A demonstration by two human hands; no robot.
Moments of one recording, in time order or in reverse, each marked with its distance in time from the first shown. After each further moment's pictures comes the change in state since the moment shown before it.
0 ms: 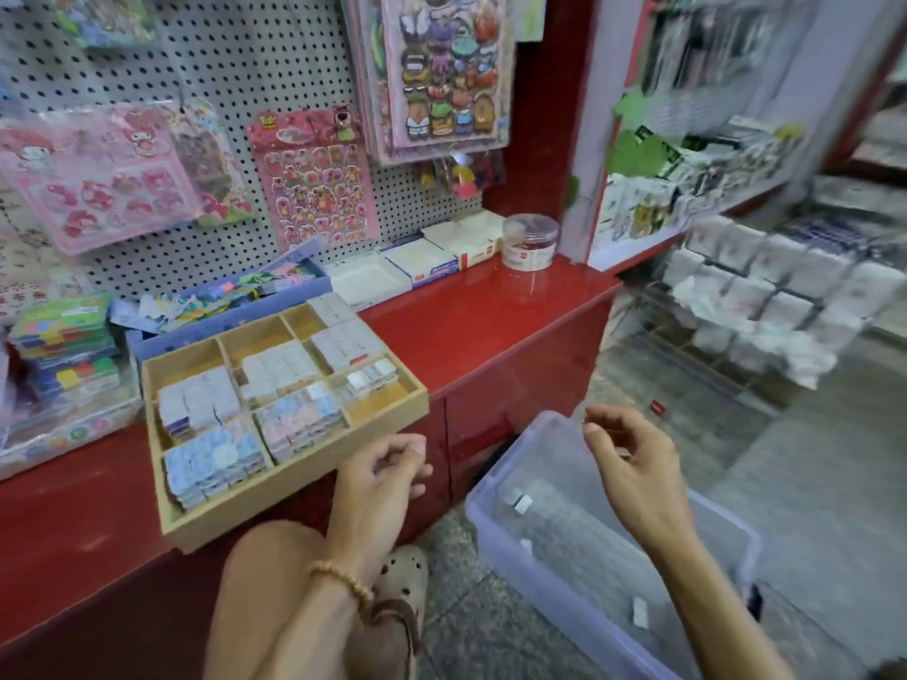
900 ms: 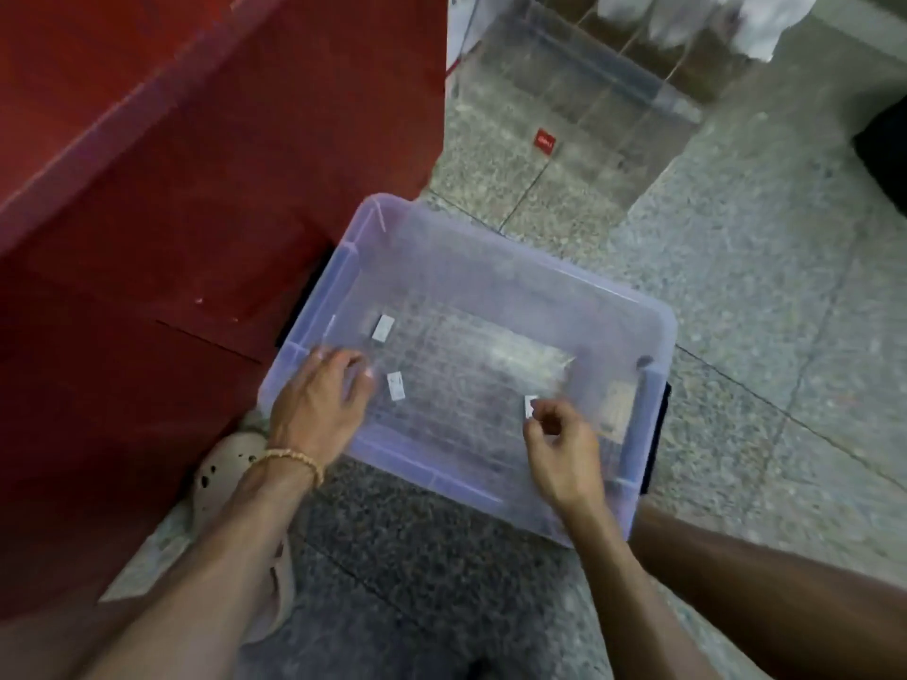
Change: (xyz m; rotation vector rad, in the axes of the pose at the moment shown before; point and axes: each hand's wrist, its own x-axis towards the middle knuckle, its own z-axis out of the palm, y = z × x) left_hand 0.119 -0.258 0.174 1.007 -0.618 0.109; right_hand -0.031 0.317 -0.014 -0.355 0.073 0.730
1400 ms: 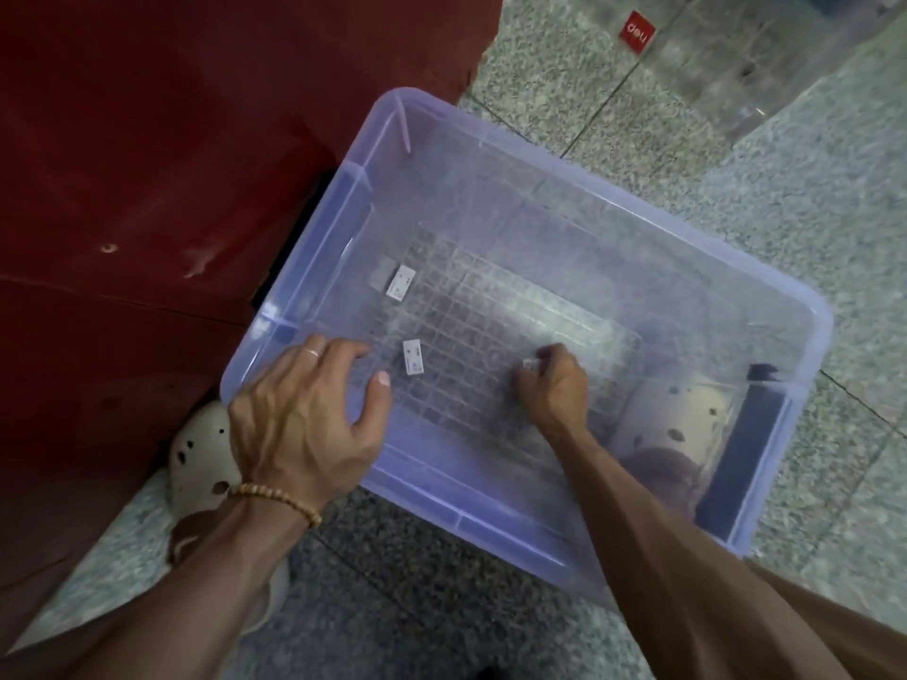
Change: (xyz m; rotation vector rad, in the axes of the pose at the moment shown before) left_hand 0.002 -0.008 0.020 0.230 0.142 0.046; right_hand 0.121 0.044 0.104 -0.212 -0.086 0.086
